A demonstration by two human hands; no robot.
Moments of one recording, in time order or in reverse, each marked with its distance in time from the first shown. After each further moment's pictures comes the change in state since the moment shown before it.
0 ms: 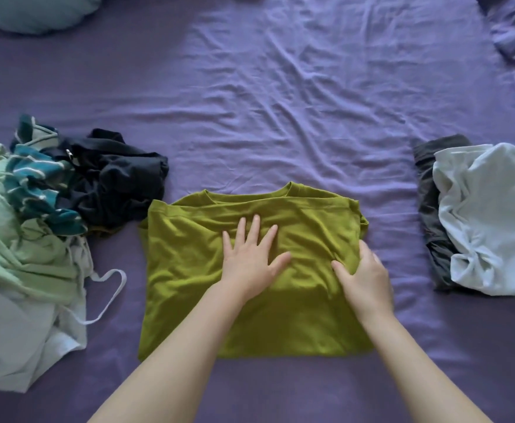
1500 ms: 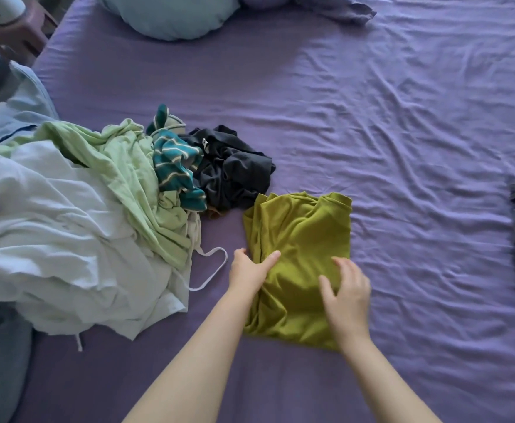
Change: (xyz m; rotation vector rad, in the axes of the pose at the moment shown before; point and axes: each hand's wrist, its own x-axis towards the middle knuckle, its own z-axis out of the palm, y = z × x) left_hand -0.079 -0.153 -0.017 -1.034 0.147 -0.655; right_hand -0.110 -0.126 0.105 0.100 0.046 -0.261
